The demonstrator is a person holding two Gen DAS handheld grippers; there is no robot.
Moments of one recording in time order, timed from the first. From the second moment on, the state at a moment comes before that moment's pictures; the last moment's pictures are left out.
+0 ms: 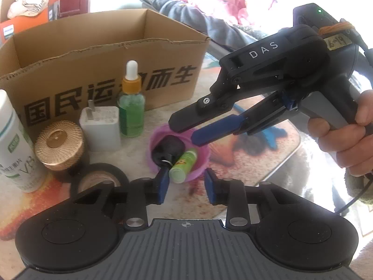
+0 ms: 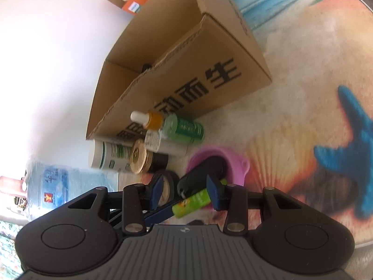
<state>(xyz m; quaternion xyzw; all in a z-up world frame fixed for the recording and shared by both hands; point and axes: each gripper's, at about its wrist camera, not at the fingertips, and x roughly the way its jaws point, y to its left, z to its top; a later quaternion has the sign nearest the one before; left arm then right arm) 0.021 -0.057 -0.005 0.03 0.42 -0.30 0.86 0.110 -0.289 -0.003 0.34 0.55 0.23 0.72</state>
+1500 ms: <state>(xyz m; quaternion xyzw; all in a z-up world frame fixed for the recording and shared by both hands) 0.032 -0.079 -0.018 0.00 0.44 -0.31 0.85 0.108 -0.286 -0.009 0.32 0.58 0.21 0.72</state>
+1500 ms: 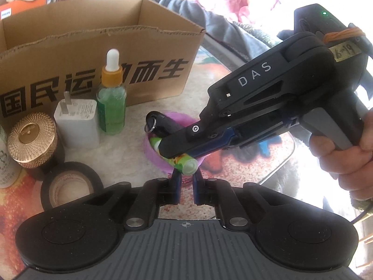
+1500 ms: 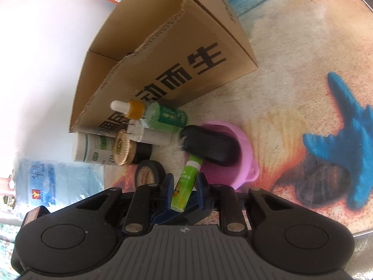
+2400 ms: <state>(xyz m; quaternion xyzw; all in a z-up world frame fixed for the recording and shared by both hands) 0.031 -0.065 0.046 0.02 0.34 -0.28 0.90 0.112 -0.264 0.067 0.32 0.48 0.31 0.75</state>
